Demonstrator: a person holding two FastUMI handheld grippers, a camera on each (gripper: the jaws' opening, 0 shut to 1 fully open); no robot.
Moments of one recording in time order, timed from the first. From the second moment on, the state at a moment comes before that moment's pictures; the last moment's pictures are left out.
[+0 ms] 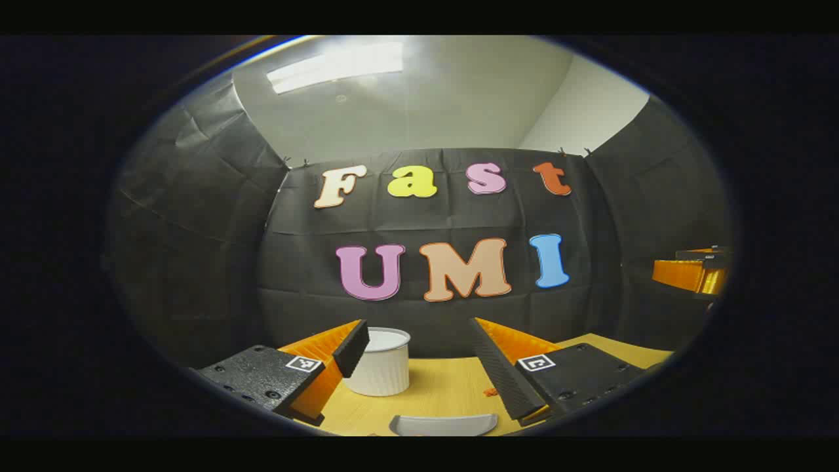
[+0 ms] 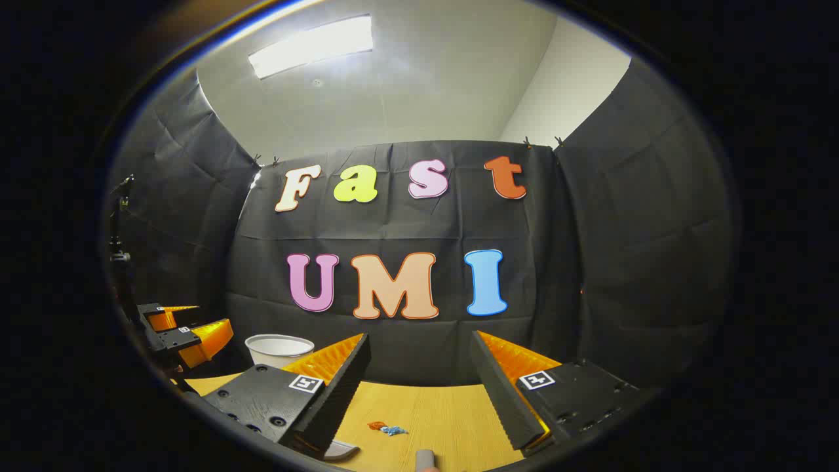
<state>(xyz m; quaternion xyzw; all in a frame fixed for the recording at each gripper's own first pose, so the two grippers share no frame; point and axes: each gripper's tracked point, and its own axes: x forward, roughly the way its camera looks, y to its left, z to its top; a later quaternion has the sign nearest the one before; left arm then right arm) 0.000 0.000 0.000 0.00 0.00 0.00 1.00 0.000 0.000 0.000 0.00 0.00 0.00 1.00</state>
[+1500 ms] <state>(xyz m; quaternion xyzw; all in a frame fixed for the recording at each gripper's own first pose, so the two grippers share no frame) -0.006 -0.011 -0.002 0.01 0.01 0.00 1.00 -0.008 0.001 -0.003 0.00 0.00 0.01 1.00</state>
